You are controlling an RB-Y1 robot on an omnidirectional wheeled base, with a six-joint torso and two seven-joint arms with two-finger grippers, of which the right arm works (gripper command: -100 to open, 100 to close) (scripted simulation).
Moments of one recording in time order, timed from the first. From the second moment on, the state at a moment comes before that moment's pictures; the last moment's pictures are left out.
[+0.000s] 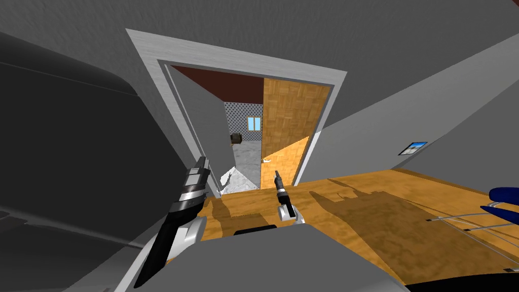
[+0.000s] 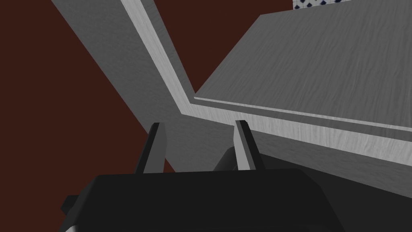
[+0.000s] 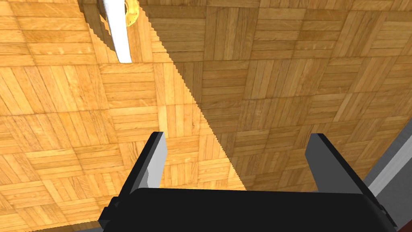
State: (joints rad) arm 0.03 -0.05 0.05 -1.11 -0.07 -0.76 0.10
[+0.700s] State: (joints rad) arm -0.05 -0.03 0.05 -0.92 -0.09 -0.78 0.10
